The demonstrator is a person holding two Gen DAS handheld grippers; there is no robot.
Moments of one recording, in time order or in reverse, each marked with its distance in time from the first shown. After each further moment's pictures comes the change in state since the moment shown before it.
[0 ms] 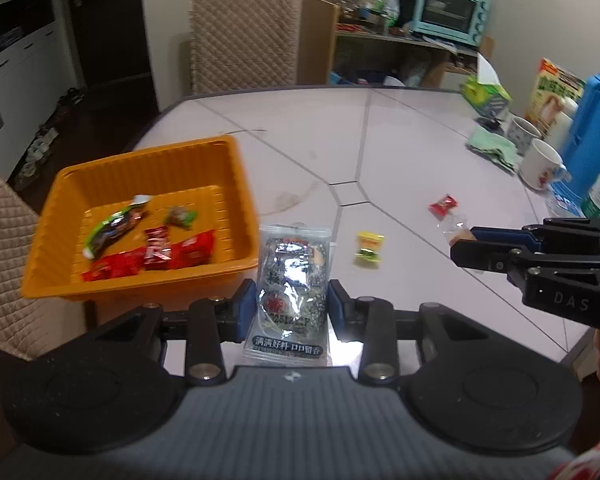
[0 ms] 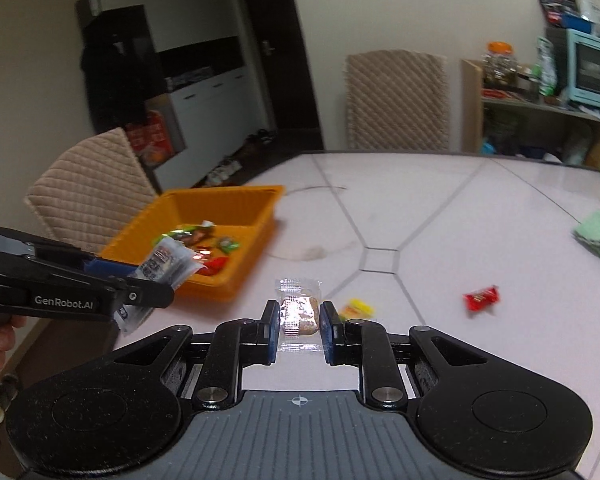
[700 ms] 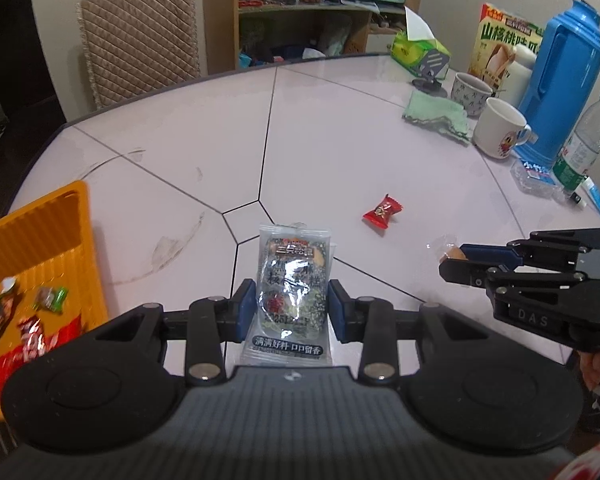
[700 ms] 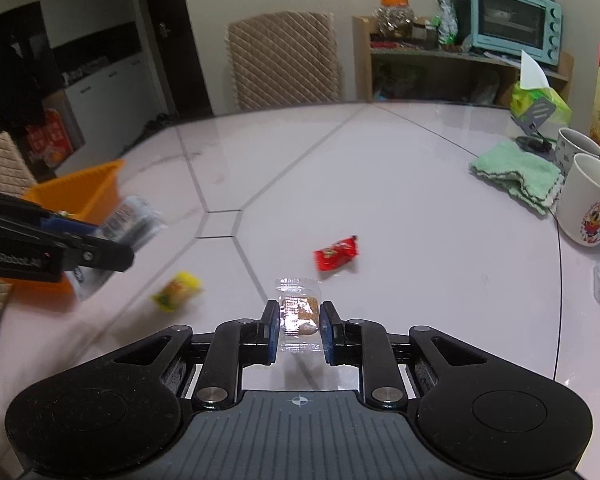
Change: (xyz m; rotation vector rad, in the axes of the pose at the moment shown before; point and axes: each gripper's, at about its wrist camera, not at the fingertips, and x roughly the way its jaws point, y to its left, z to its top) left arm 0.105 -0.085 0.052 0.192 0.058 -0.168; right arm 0.017 -0.110 -0.027 0.143 0.064 -0.261
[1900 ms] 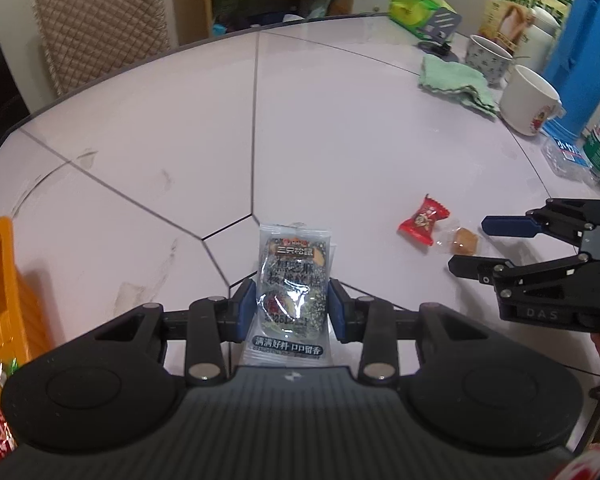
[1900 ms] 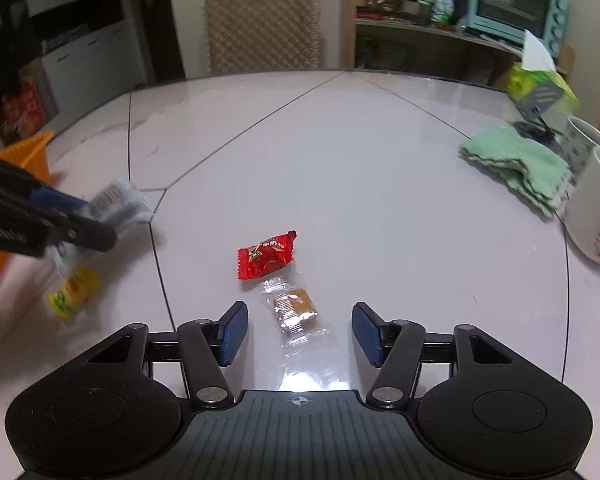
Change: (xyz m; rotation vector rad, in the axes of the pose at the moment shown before) left arm 0.110 0.021 0.041 0.069 0.102 -0.051; right arm 0.084 -0.051 0.010 -0.058 0.089 -0.084
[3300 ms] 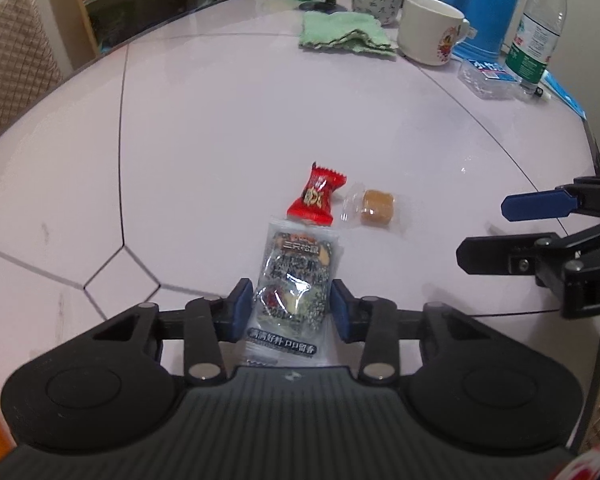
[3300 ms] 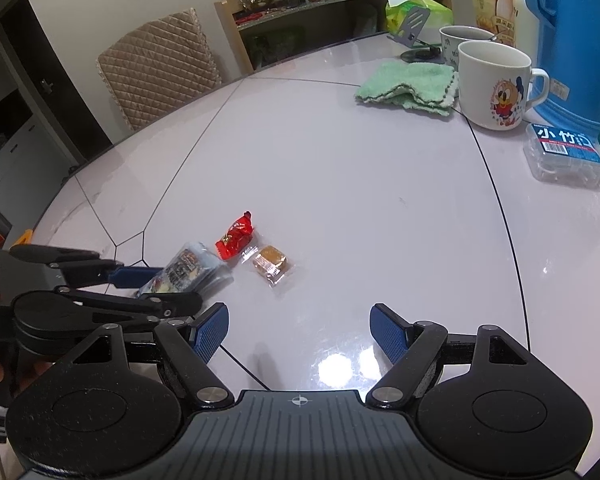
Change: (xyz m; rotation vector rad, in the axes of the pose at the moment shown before) left arm 0.033 -0.062 -0.004 0.284 0.042 -0.152; right arm -0.068 -0.007 -0.025 0.460 -0.018 -0.078
